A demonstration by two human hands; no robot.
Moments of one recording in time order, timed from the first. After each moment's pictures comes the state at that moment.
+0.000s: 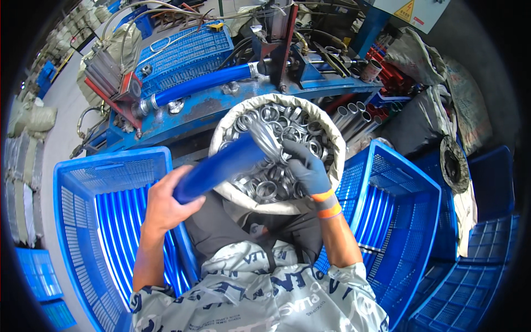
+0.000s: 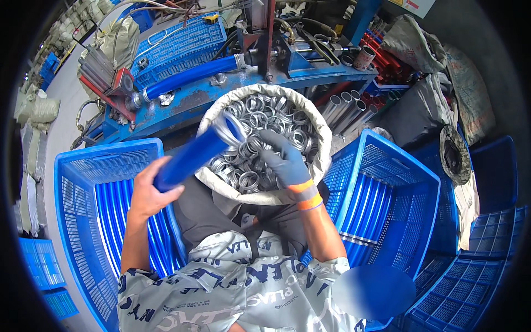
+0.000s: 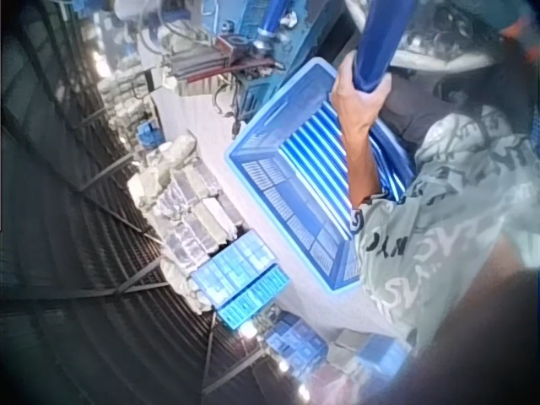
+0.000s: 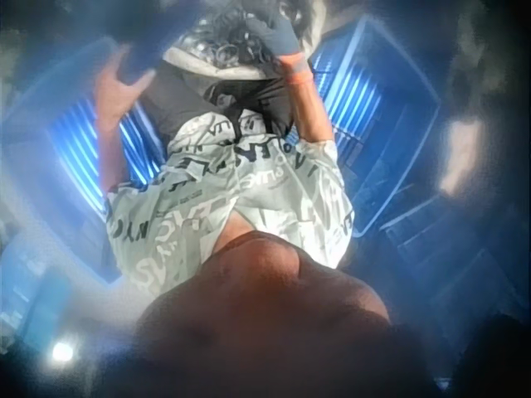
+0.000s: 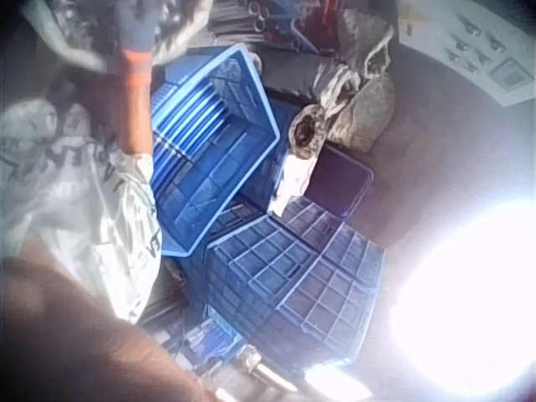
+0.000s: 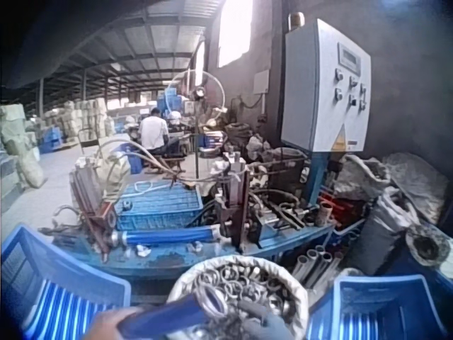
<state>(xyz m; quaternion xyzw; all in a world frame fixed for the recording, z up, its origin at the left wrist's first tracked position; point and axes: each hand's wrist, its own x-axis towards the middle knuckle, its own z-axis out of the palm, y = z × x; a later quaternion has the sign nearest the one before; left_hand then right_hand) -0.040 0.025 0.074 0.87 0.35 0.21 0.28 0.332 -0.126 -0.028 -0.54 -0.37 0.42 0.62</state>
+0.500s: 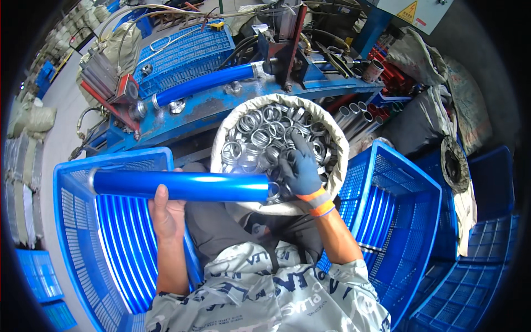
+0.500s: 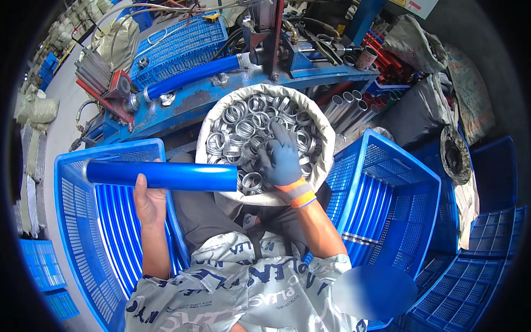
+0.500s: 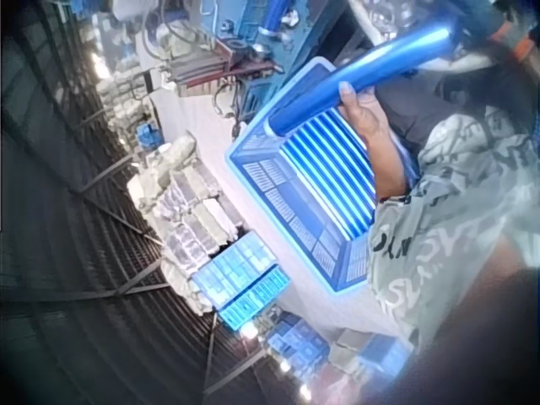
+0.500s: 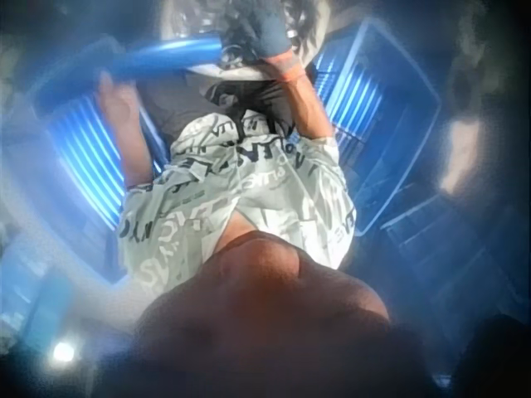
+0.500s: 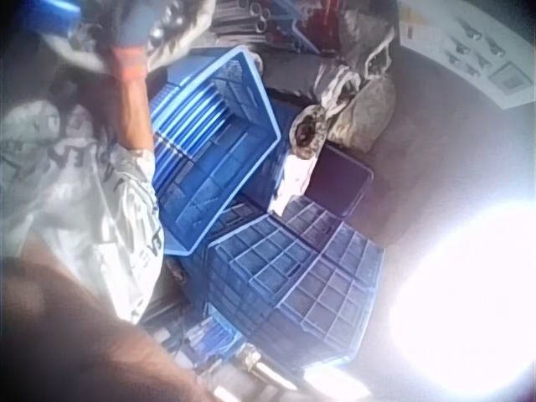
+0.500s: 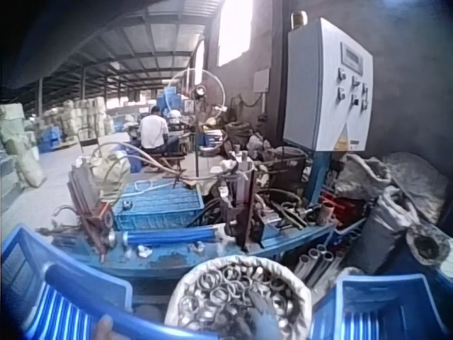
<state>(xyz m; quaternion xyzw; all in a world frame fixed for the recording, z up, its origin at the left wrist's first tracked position) -0.051 0.013 0.019 0.37 0.28 0.54 0.70 0.330 -0.098 -0.067 -0.66 -0.61 -0.04 0.45</state>
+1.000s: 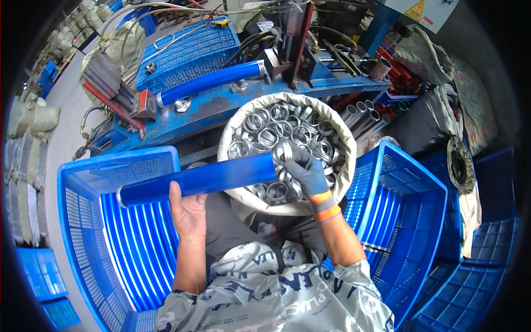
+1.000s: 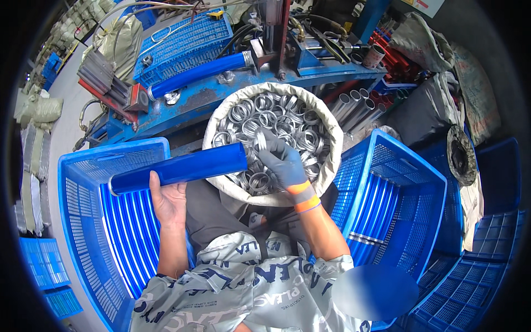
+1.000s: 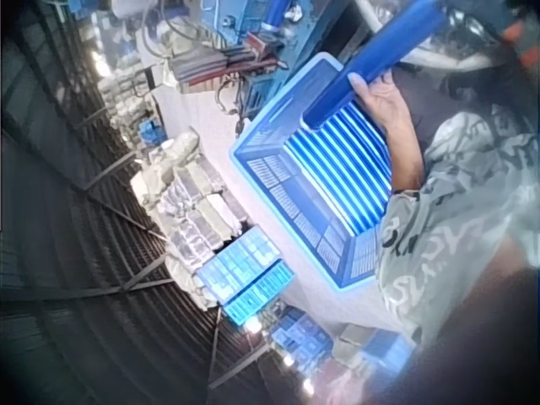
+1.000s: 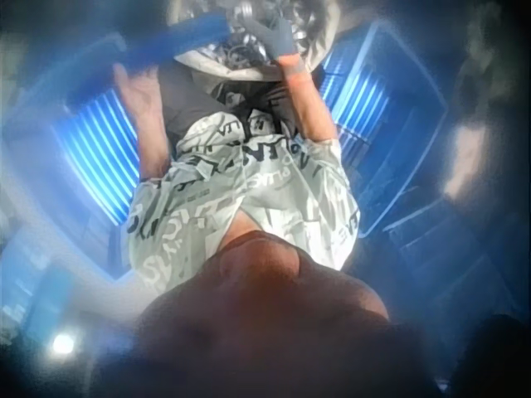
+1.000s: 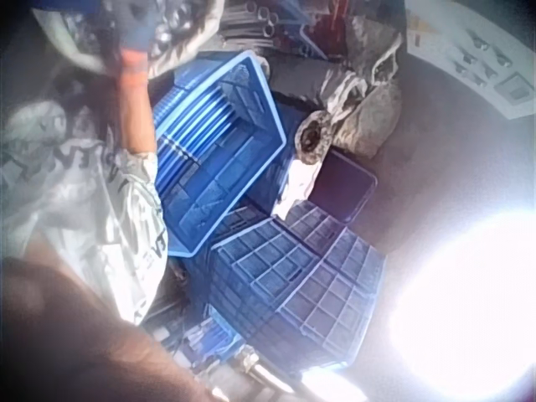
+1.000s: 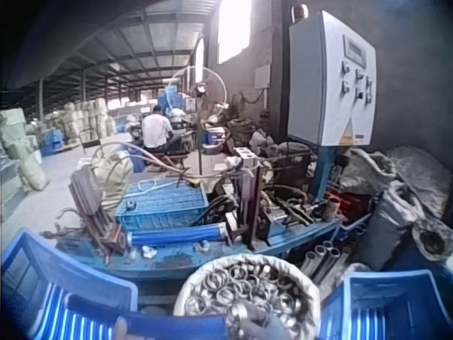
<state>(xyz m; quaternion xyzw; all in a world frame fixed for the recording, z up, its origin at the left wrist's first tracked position) -0.004 0.004 0.005 0.28 0.27 0.57 0.72 0.310 -0.098 -0.058 -0.51 -0.32 0.42 0.68</state>
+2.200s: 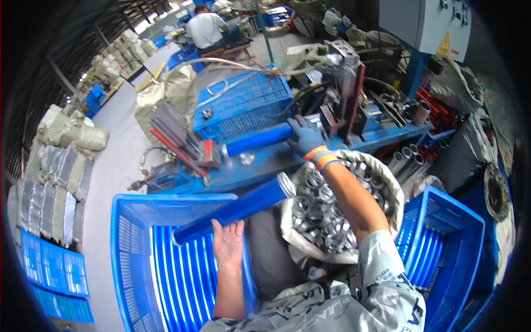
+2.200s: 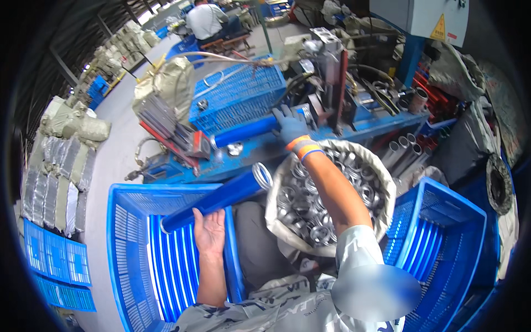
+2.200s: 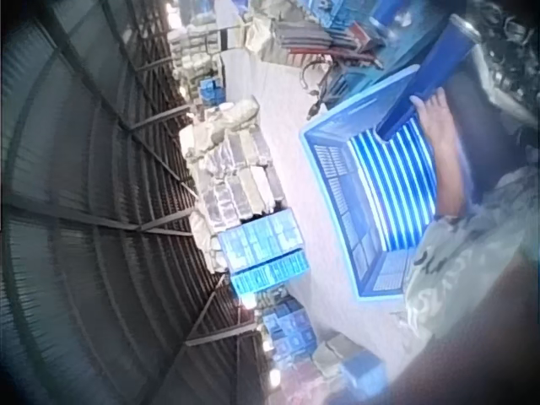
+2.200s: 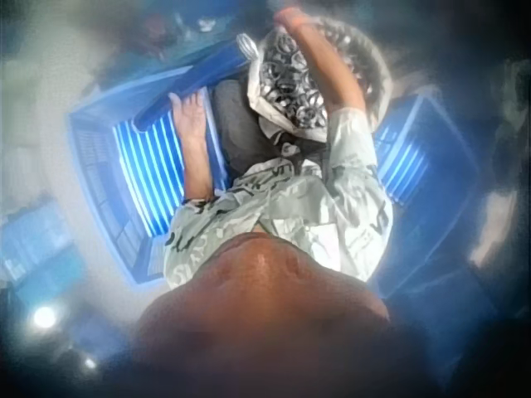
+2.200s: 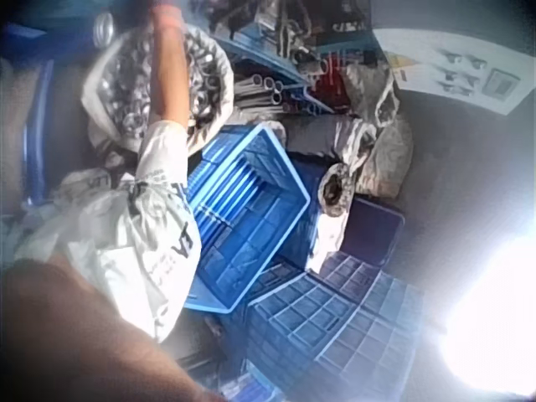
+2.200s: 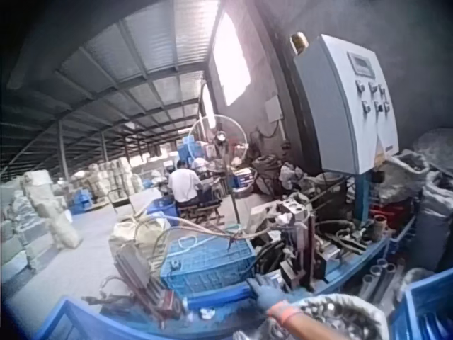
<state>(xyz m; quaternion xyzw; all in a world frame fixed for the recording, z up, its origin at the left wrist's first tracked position) -0.110 0.084 0.008 0.20 0.26 0.62 0.71 0.298 0.265 -0.007 -0.69 -0.65 -0.03 0.31</state>
